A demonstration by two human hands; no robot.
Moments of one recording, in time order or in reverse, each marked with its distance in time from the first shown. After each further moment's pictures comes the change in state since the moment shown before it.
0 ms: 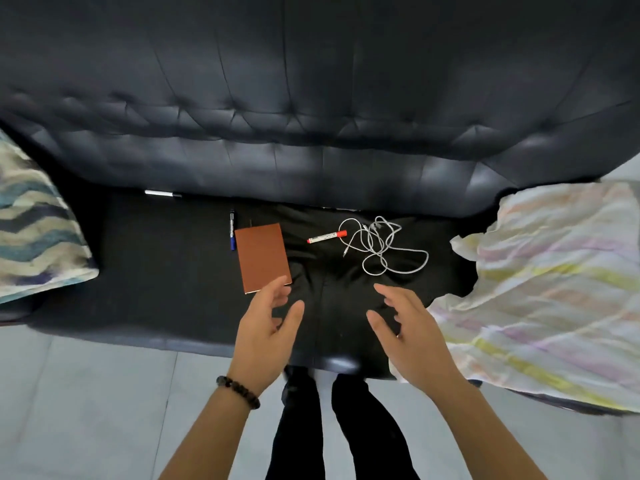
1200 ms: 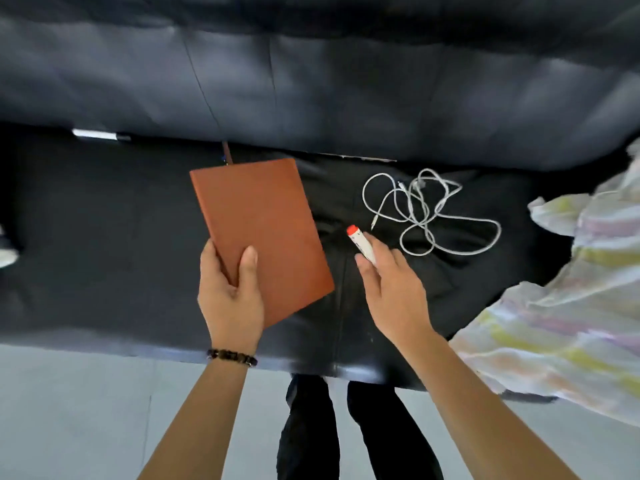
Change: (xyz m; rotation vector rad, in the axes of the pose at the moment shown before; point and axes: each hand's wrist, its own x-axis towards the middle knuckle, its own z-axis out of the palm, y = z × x) left_hand 0.144 -0.152 0.041 -0.111 0.439 -0.031; right_hand 0.148 0.085 0.173 -0.153 0.101 0.051
